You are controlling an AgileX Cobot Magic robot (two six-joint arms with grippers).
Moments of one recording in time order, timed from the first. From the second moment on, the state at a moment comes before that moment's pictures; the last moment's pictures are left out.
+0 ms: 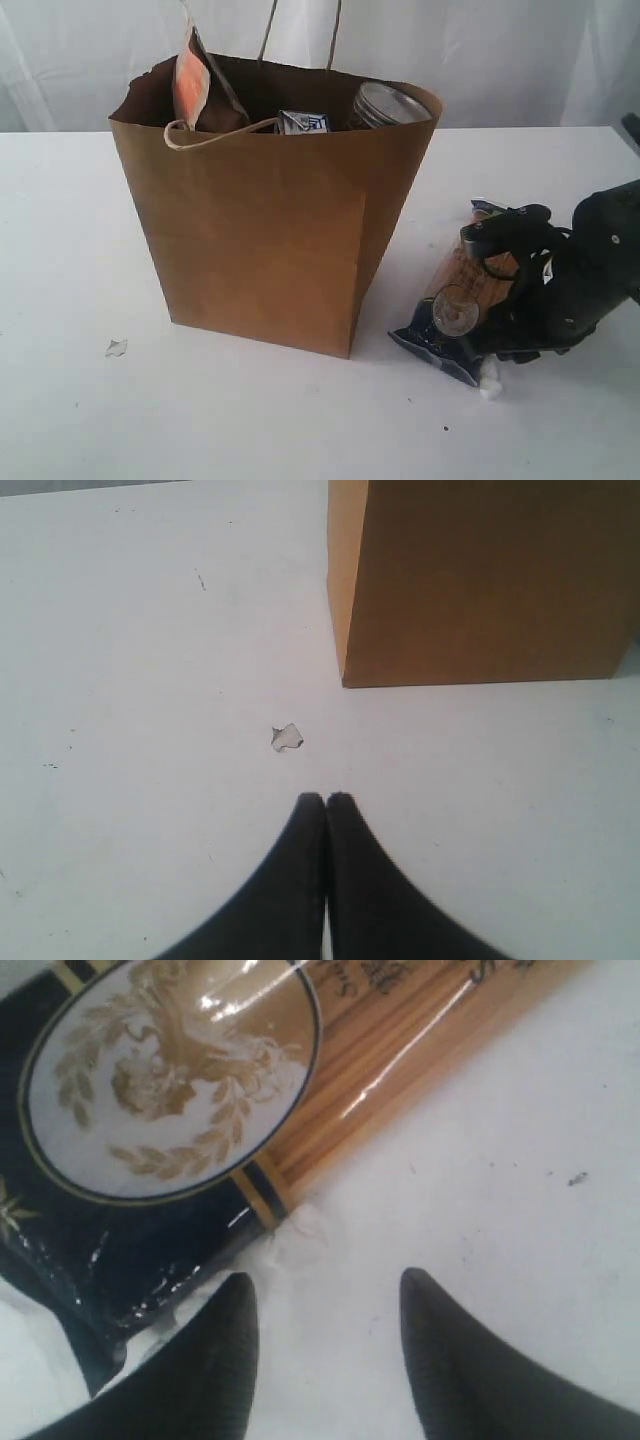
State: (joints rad) left arm -0.51 0.00 0.02 0.20 0.40 -0.29; right arm 0.28 1.63 -0.77 -0.11 0.48 -0.04
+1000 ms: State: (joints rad) left arm -0.51 0.00 0.02 0.20 0.40 -0.29; right arm 0.28 1.68 -0.81 -0.08 0.48 -0.02
